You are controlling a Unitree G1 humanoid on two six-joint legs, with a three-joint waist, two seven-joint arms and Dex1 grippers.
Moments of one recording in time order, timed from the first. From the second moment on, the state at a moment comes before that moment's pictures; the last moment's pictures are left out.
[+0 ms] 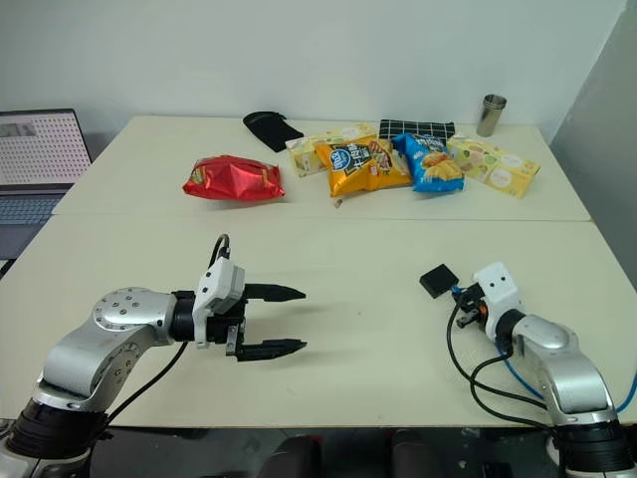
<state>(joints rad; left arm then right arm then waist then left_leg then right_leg) -0.25 0.76 -0.05 -0.29 -0.50 0.47 -1.16 -0.15 -0.65 -0.01 -0.18 0.22 0.55 0.57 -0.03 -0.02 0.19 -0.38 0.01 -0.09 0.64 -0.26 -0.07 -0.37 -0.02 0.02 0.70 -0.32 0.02</state>
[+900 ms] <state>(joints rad) -0.35 0.61 0.12 -0.22 -0.93 0.93 -0.96 -0.58 -0.60 0.32 0.00 -0.06 -0.44 0.92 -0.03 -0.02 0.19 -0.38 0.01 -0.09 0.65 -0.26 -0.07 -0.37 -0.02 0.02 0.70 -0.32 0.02</state>
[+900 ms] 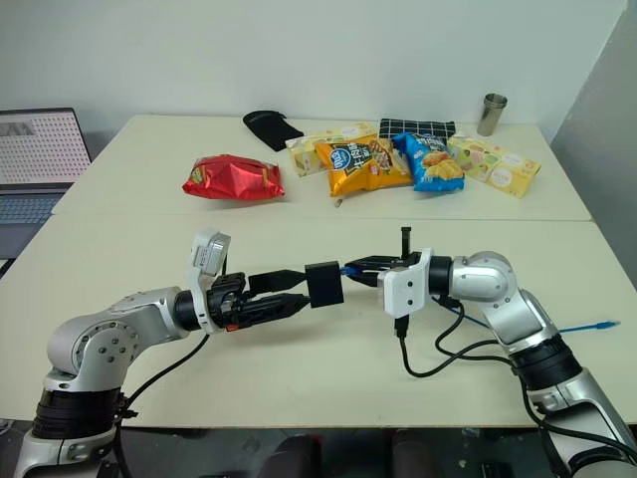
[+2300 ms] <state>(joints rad) -0.35 0.63 0.00 -0.10 -0.71 0.61 -1.26 -0.53 -0.69 0.17 -0.40 0.69 0.59 0.98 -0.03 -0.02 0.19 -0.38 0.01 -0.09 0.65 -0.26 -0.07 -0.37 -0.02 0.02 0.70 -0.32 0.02</state>
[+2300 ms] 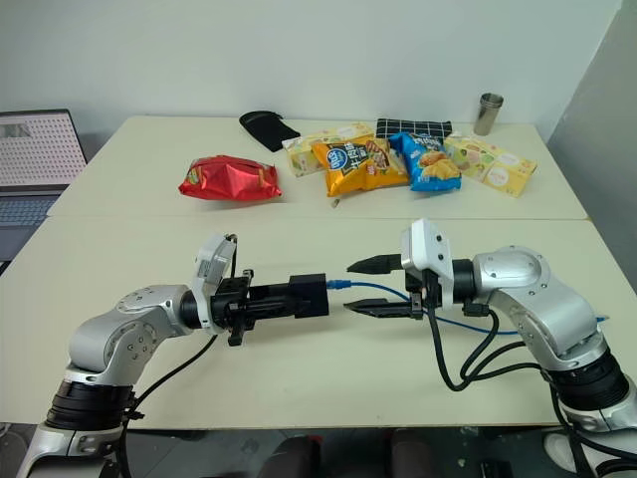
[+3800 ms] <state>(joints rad) -0.33 0.64 -0.01 -0.11 -0.66 0.51 -1.34 -0.57 -0.58 0.20 -0.33 0.72 0.86 0.96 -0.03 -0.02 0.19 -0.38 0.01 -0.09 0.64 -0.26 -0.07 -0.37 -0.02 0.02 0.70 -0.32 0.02</state>
